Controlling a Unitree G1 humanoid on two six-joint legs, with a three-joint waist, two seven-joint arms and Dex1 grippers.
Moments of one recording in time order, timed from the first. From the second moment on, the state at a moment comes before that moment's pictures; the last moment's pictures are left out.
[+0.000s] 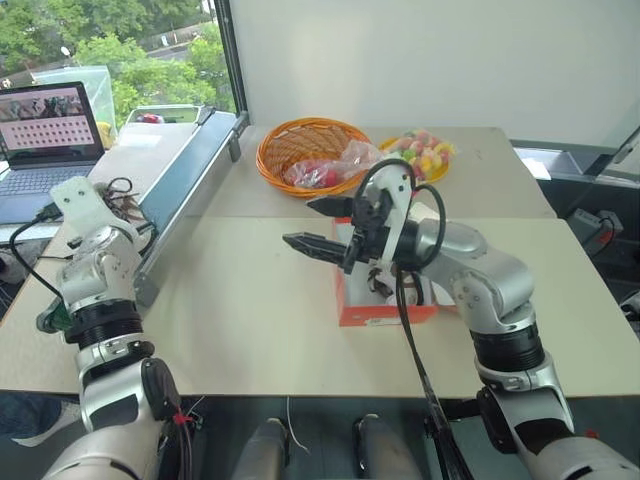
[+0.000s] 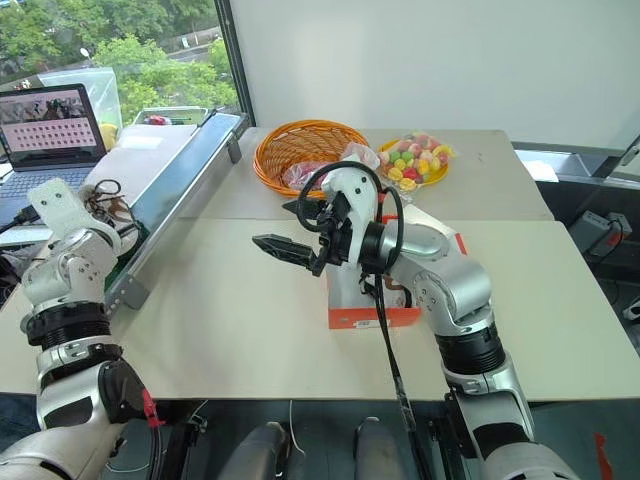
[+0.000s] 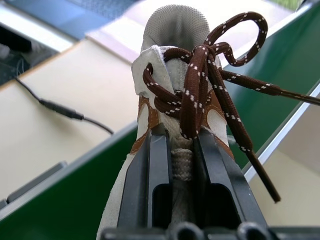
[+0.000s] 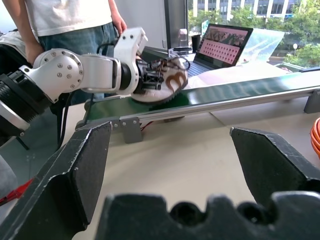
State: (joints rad) left arm -0.76 0.43 0.54 0.33 -0.28 0.68 0.25; right arm -0.70 -0.34 0.13 -0.25 0.57 0.73 0.71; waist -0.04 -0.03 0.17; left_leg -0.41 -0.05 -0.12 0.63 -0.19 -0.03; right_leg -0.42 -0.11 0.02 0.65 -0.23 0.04
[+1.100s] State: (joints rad) left arm -0.73 -0.03 0.11 -0.34 -0.53 0.79 0.06; right arm -0.88 -0.16 -0.32 0.11 0.77 0.83 0.28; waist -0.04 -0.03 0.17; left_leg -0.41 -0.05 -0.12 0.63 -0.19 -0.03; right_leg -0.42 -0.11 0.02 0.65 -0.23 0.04
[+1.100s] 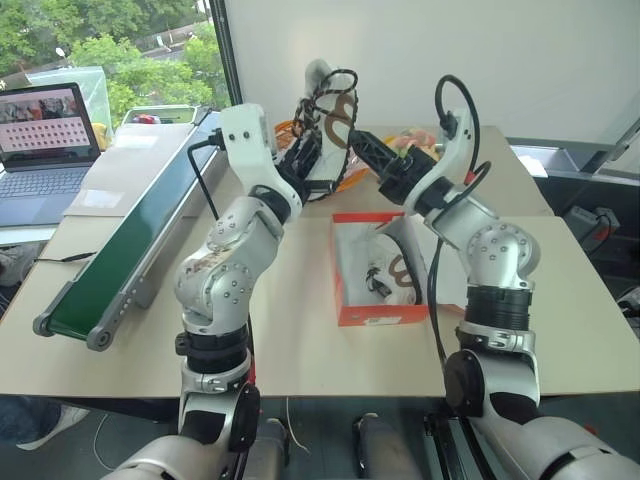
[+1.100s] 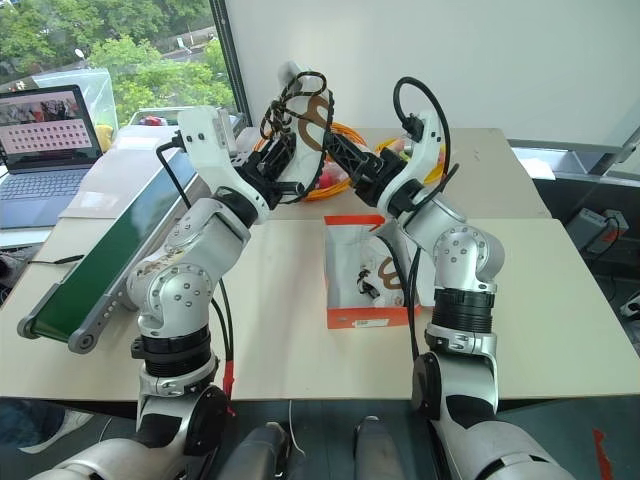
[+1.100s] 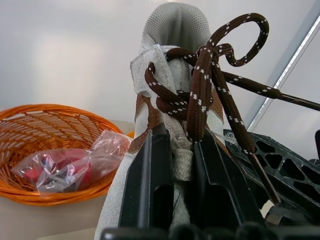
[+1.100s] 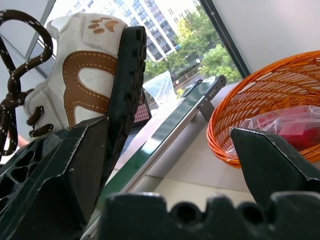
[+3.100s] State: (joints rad) left arm -0.49 0.27 0.21 -0.45 -0.68 1.05 -0.05; right arm -0.94 -0.29 -0.29 0.09 0.80 0.93 0.18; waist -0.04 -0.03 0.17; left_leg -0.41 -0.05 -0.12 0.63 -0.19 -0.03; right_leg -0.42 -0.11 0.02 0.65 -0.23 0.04
